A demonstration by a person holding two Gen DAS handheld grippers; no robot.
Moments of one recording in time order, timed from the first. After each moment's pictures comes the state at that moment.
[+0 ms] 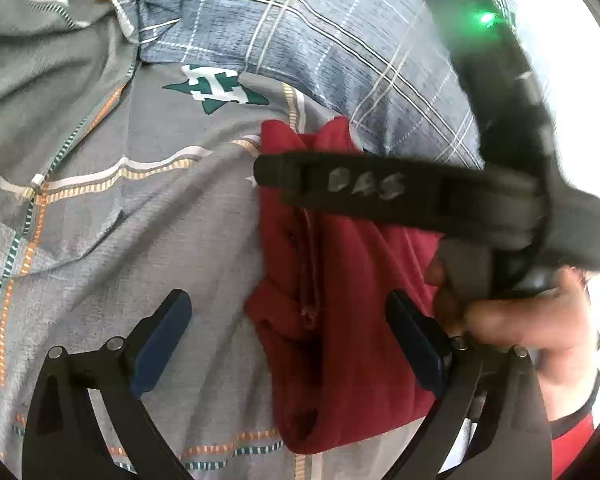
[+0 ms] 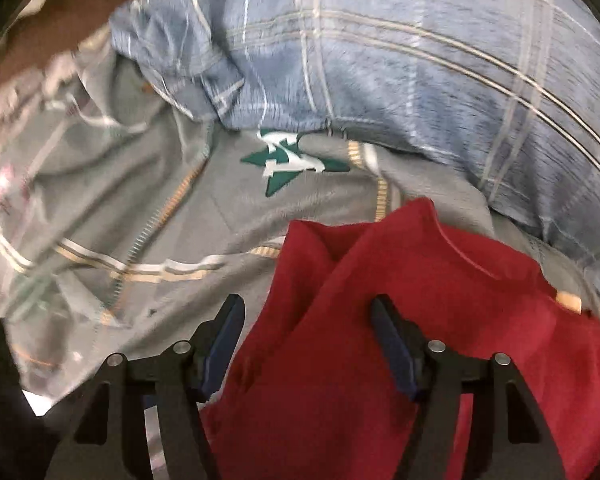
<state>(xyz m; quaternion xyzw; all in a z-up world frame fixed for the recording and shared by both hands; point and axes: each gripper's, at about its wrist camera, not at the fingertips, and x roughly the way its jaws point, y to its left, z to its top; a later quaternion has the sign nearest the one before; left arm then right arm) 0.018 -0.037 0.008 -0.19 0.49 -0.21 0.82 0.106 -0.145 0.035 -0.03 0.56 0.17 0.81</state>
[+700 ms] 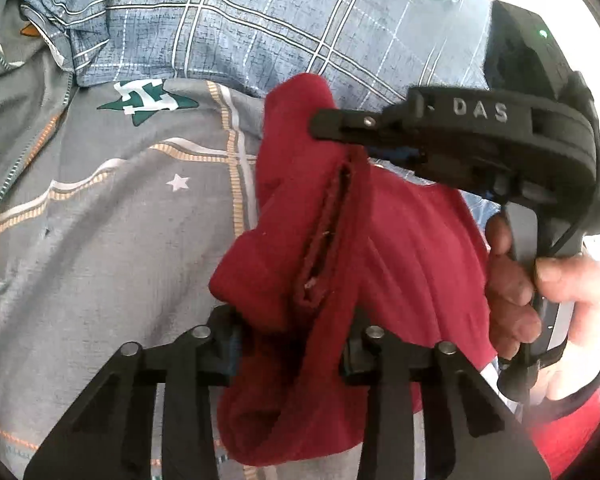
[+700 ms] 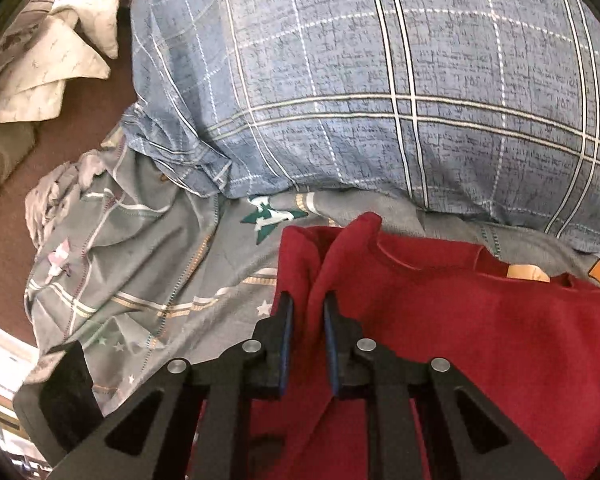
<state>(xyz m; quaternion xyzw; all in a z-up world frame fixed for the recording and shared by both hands) 0.007 -0.080 0.016 -0.14 0.47 -0.27 0.83 0.083 -0.243 0.078 0.12 0.49 0.19 0.84</state>
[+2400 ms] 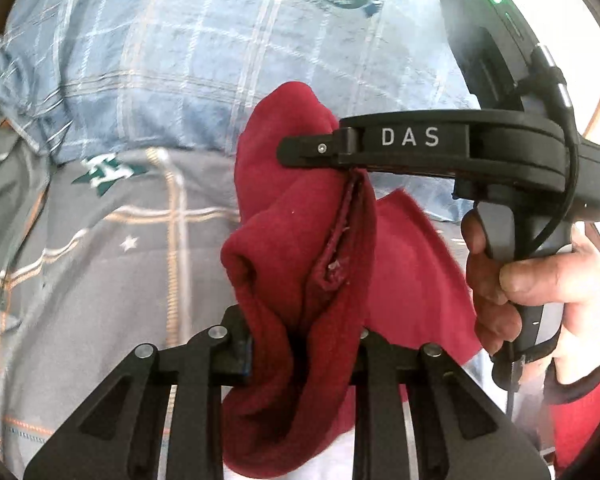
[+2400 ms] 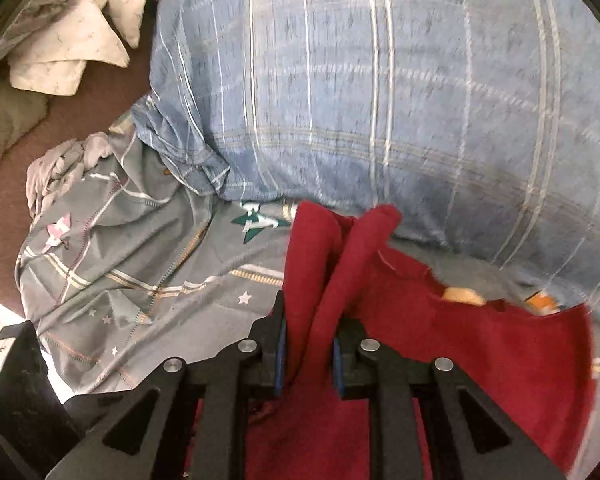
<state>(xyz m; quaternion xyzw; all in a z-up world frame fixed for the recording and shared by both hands) -0.003 -0.139 0.074 -0.08 0.42 -0.28 0.86 0.060 -0.264 0.130 0.05 0.46 0.18 0.87</state>
